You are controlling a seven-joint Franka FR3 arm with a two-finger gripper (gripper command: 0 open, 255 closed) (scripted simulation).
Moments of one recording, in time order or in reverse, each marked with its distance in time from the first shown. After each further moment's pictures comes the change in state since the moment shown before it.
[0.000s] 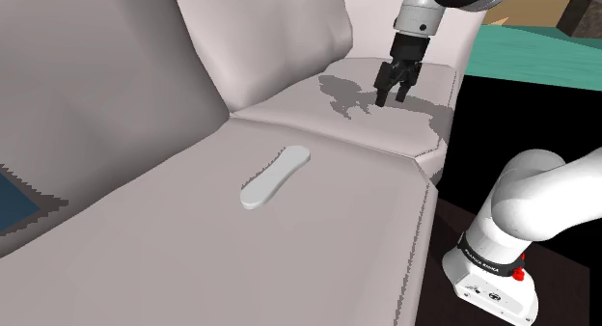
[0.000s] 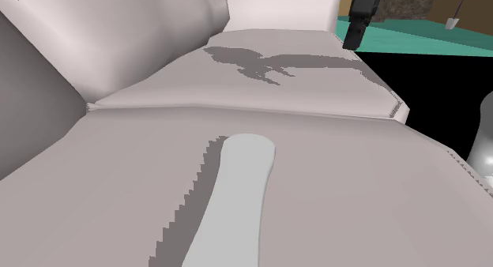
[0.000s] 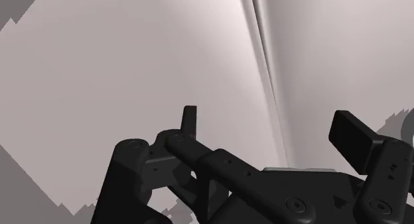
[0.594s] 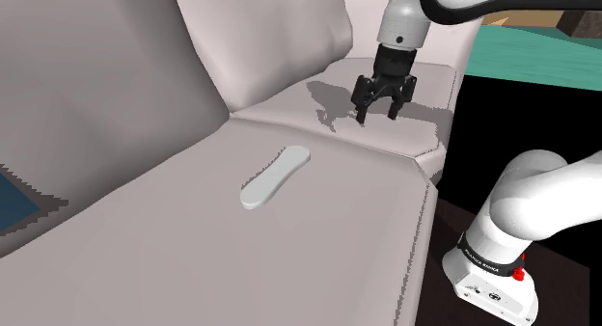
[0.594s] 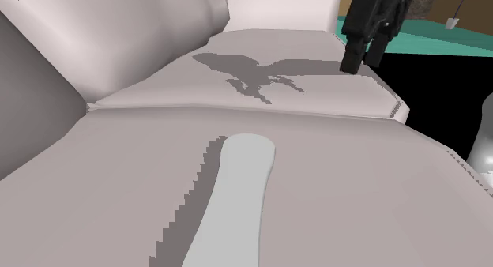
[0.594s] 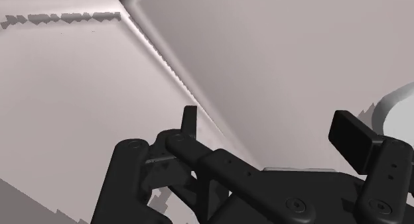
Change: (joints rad) arm -0.033 -0.035 0.240 -0.028 0.110 0.015 0.421
